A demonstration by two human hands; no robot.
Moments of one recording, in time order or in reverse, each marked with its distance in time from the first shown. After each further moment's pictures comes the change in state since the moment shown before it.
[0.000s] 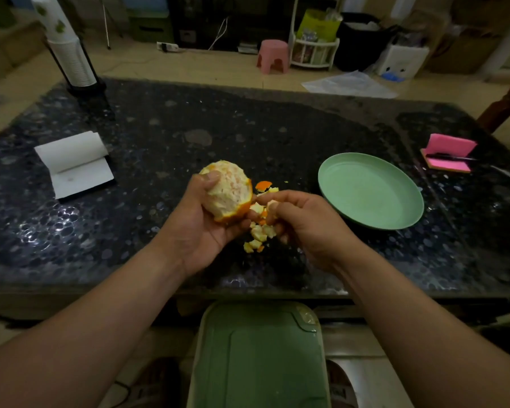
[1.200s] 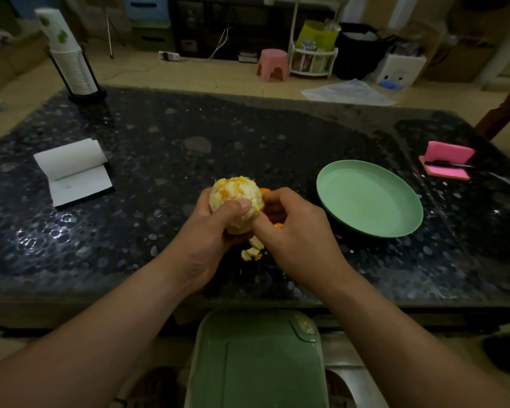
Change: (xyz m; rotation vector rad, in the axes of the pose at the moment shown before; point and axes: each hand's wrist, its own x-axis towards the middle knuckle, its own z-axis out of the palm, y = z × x) left_hand -0.001 -0.016 0.007 0.277 -0.031 0.157; right_hand -0.018 -0.008 0.022 -0.498 0.234 -0.325
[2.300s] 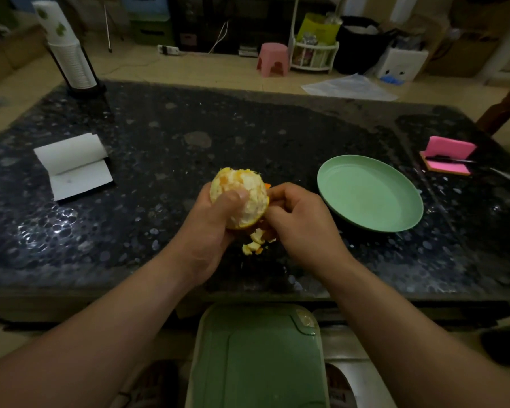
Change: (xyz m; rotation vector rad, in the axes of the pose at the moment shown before) left_hand 0.003 -0.004 0.000 0.052 -0.016 0.066; right_hand 0.009 0.001 -0.003 0.150 -0.070 0.147
